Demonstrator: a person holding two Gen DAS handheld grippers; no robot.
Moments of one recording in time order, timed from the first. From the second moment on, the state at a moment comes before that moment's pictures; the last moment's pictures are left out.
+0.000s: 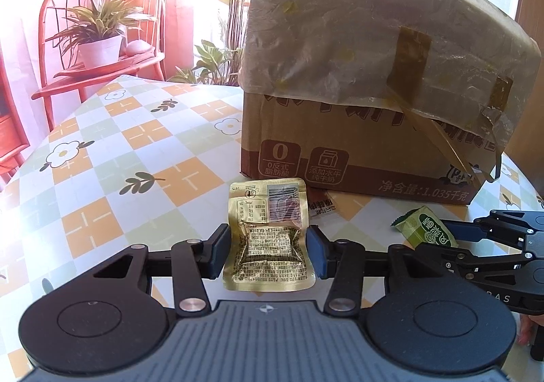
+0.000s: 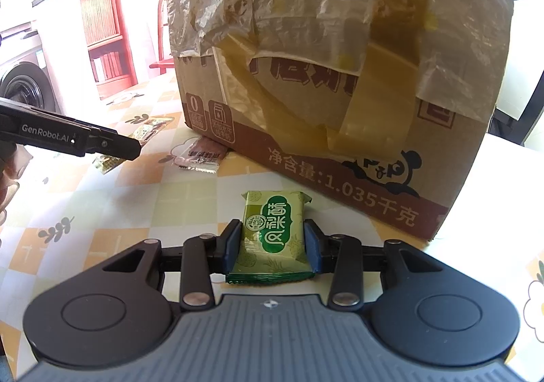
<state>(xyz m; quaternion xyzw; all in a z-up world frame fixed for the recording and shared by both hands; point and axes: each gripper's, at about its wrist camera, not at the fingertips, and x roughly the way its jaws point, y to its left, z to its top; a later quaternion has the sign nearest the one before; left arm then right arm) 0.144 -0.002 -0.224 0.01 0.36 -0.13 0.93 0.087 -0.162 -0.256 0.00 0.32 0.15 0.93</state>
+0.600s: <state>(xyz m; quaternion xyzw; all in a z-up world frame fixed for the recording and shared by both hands) 0.165 0.028 -0.205 0.00 0.35 -0.12 0.93 0.103 -0.142 -0.230 0.02 0.33 0.14 0.93</state>
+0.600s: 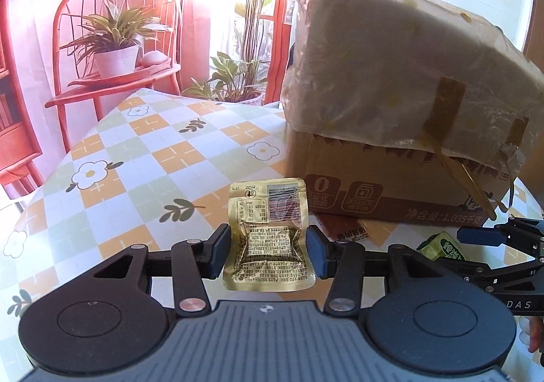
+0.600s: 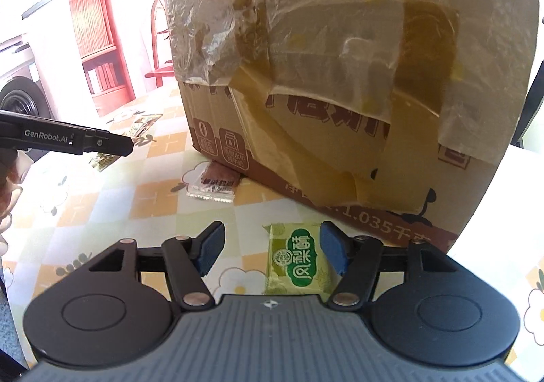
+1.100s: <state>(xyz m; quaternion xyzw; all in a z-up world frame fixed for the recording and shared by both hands) 0.181 0.067 -0.192 -0.02 0.35 -0.11 0.93 0.124 -0.115 -0.208 0.09 0.33 0.12 0.93</state>
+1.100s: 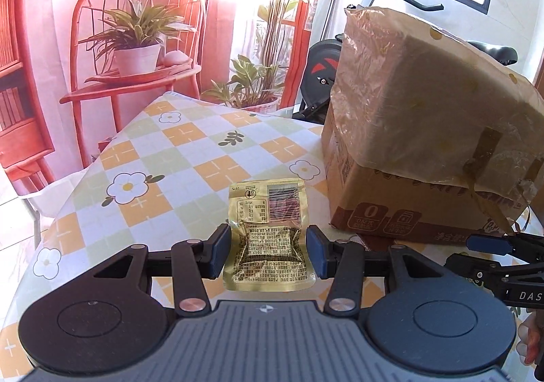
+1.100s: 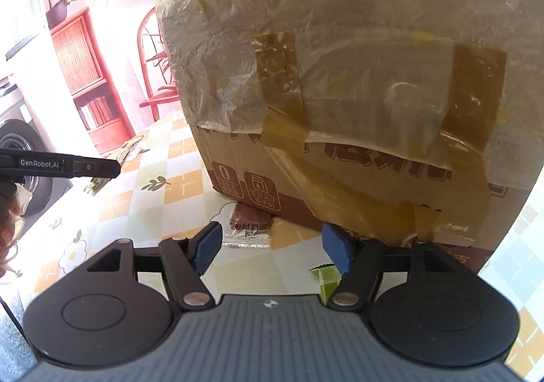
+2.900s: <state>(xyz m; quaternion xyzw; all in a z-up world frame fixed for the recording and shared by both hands) 0.184 0.081 -0.194 -0.02 0.35 -0.12 0.93 0.114 -0.062 -0.239 -0.01 0.39 0.13 0.91</state>
